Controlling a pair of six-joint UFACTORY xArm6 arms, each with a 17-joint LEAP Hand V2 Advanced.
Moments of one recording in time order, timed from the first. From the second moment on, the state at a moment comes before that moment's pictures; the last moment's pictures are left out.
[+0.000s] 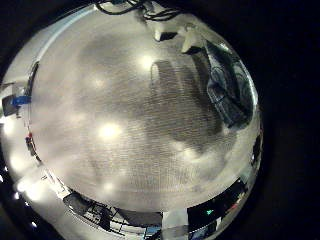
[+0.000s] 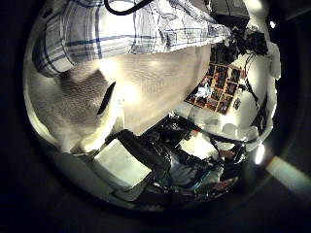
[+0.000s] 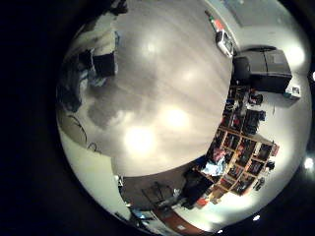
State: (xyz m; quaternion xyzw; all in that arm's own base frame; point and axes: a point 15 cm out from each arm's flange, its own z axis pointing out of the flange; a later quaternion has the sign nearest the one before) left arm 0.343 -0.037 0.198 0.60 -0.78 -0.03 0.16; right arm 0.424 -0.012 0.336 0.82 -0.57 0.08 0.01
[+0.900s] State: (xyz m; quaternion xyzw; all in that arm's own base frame) left arm 0.294 0.100 0.305 0.69 -0.71 0.04 0.14; right arm 0.388 0.335 0.280 0.96 -0.28 0.08 0.00
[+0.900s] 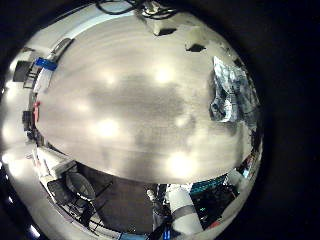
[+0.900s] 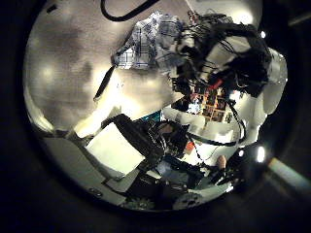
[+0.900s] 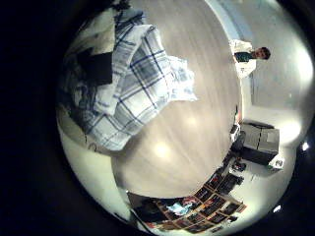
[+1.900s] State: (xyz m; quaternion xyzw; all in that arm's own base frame) left arm 0.269 0.050 0.316 0.69 -0.71 0.04 0.14; right arm 0.432 0.156 0.425 0.87 -0.45 0.16 -0.09
